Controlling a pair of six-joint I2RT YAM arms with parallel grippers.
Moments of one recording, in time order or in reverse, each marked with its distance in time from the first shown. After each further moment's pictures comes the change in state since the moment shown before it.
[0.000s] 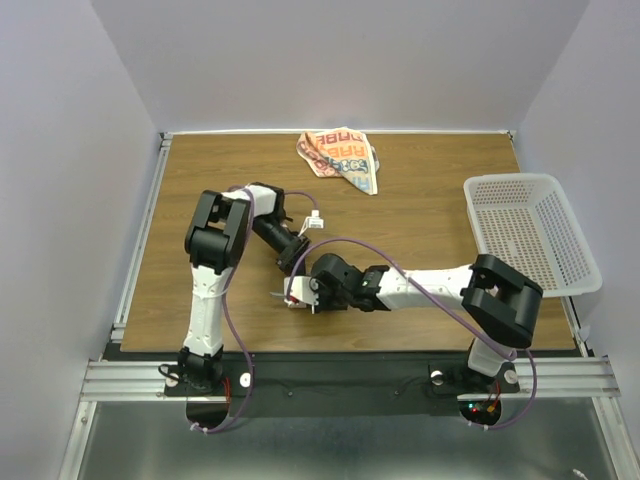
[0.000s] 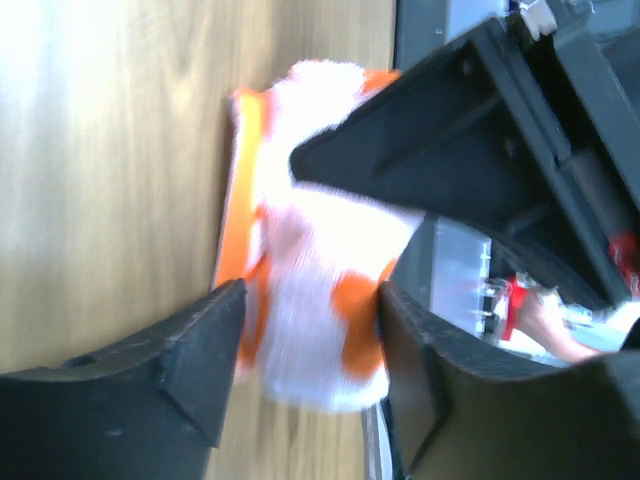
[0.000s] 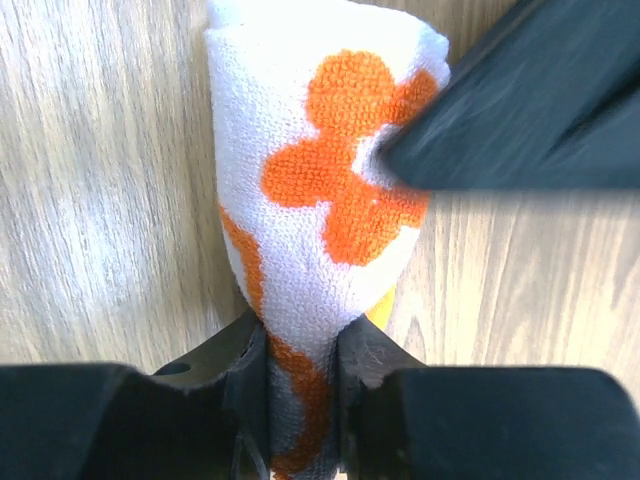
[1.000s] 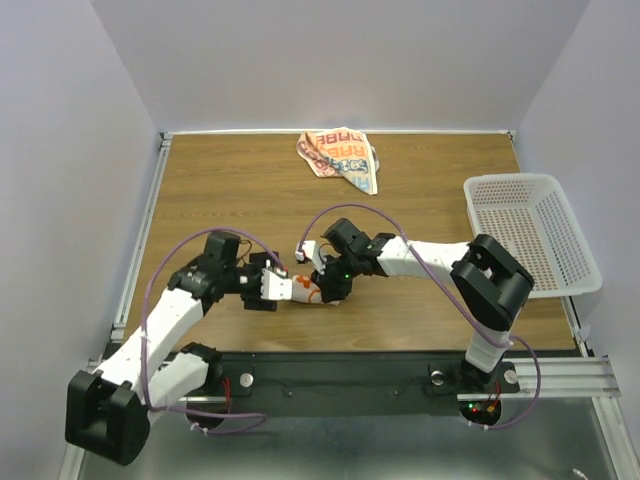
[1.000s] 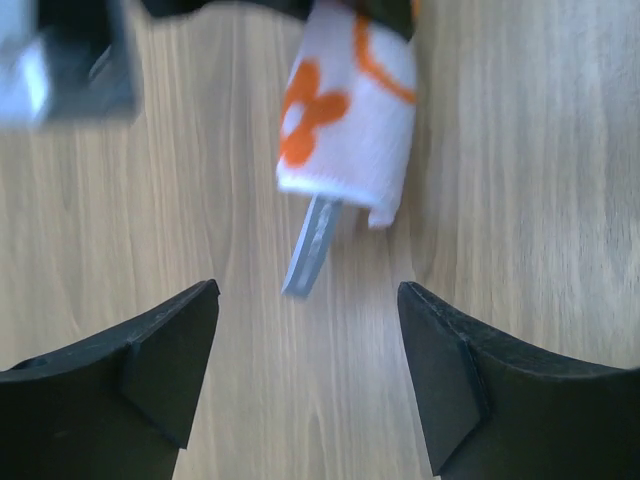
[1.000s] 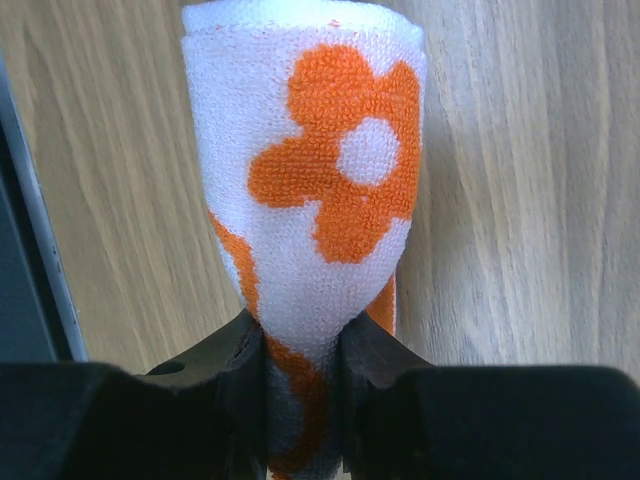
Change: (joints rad) left arm 0.047 -1.343 -0.908 0.815 -0.412 0.115; right arm -0.233 0.095 0.131 -0.132 -0.475 0.238
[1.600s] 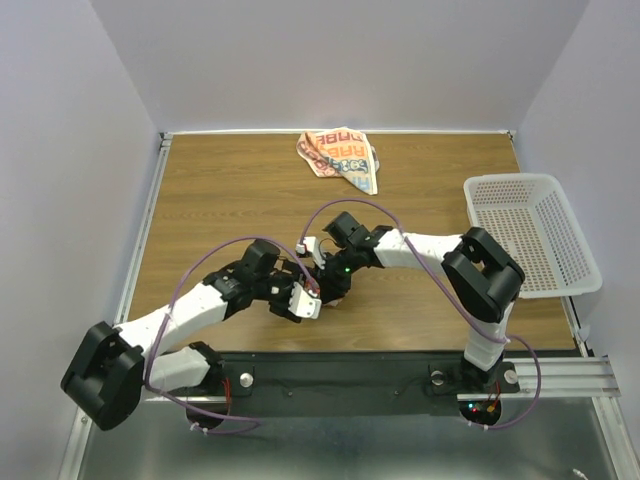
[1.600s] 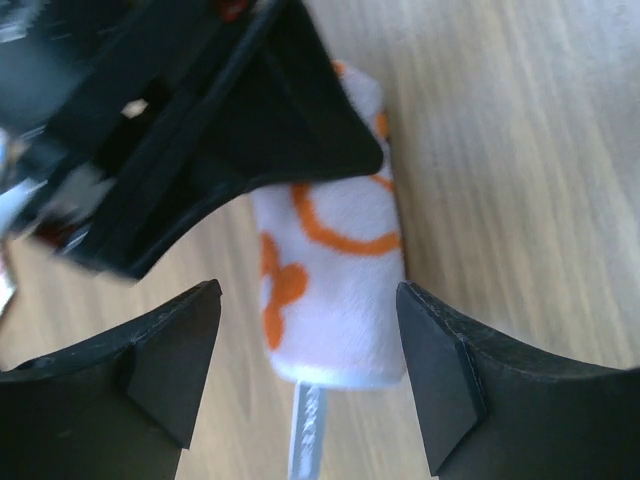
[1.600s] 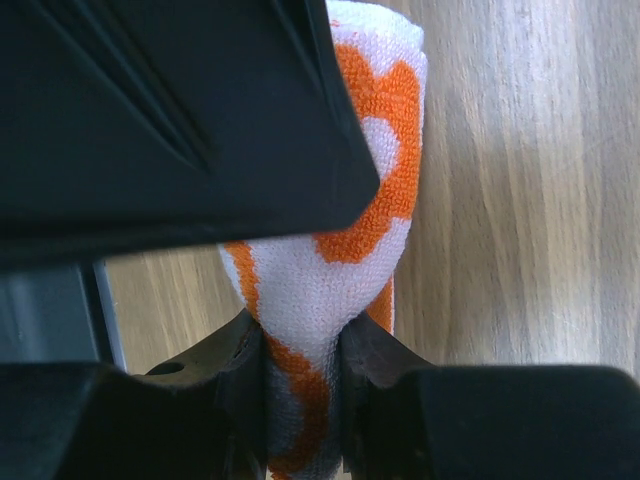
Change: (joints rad) left arm -0.344 0.106 -0.098 0.352 -0.153 -0.031; right arm -0.050 0.067 0.060 -0.048 -0.154 -0.009
